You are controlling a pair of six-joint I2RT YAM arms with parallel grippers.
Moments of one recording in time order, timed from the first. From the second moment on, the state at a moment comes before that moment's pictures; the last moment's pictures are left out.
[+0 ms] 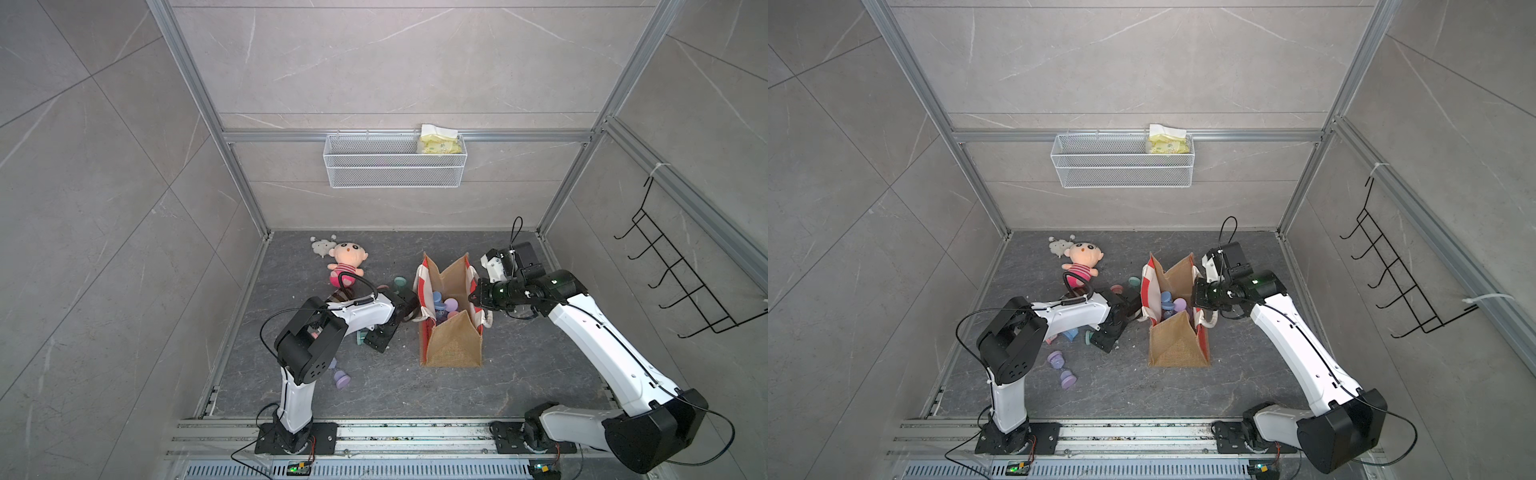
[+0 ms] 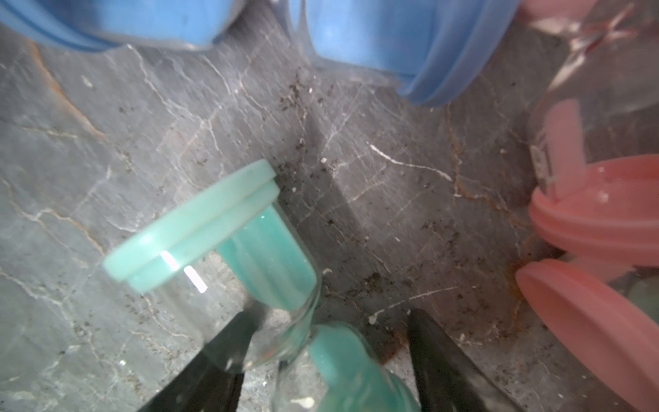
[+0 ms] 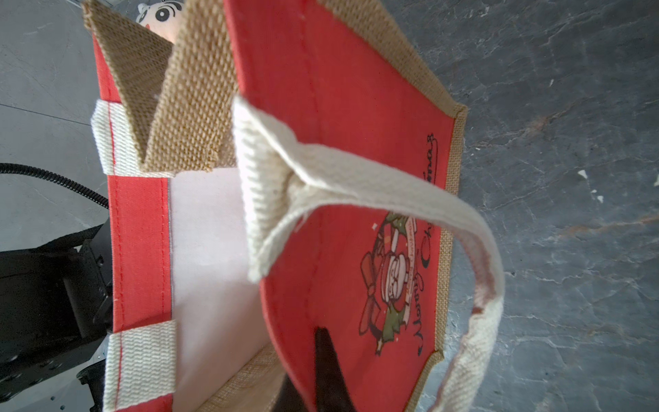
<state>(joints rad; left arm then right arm) -0.81 1.94 1.28 -0.93 -0.24 -1.87 0.36 1.28 1.30 -0.99 -0.25 0.46</state>
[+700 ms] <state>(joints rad) -0.82 1.88 1.21 -0.86 -0.25 -1.74 0.36 1.29 1.30 -0.99 -0.25 0.47</state>
